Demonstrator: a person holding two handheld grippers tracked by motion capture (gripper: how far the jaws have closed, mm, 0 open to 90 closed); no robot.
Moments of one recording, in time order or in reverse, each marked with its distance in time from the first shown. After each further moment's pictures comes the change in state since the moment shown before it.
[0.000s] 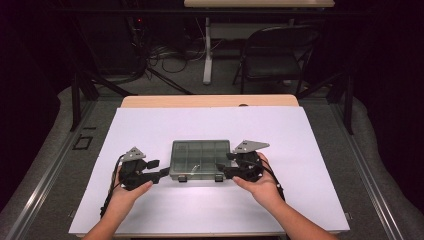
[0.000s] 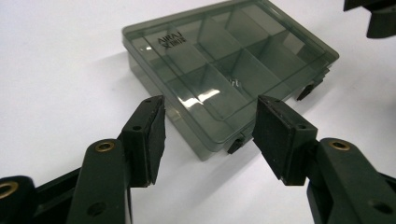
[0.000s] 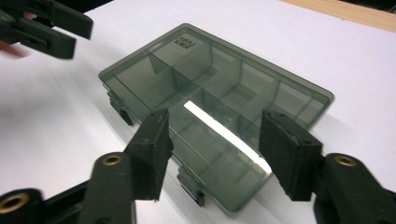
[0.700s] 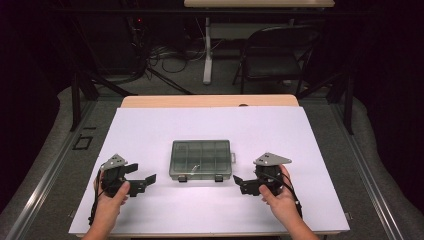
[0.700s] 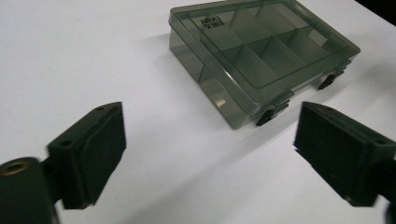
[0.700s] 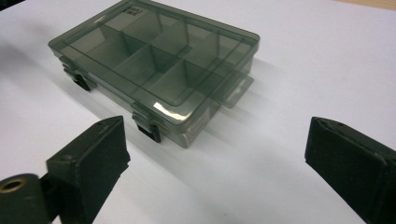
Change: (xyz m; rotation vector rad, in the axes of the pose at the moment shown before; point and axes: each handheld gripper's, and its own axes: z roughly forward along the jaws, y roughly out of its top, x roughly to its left) left arm 0.021 -0.027 -0.026 -0.032 0.042 -0.052; right arm -0.010 -0.041 -0.041 0.002 -0.164 0.074
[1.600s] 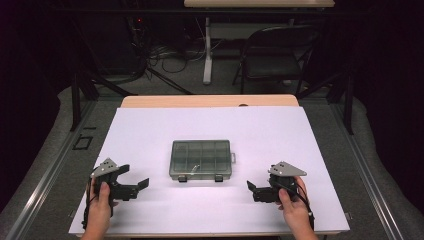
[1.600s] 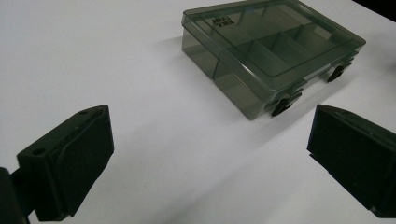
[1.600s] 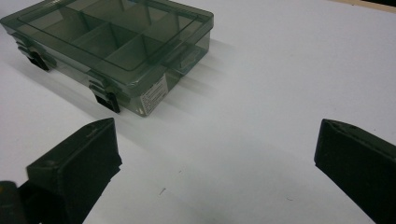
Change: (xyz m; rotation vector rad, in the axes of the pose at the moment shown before) left arm 0.015 -0.017 -0.007 -0.046 0.010 0.056; right arm -0.017 -0.031 -0.019 -0.029 -0.100 -0.006
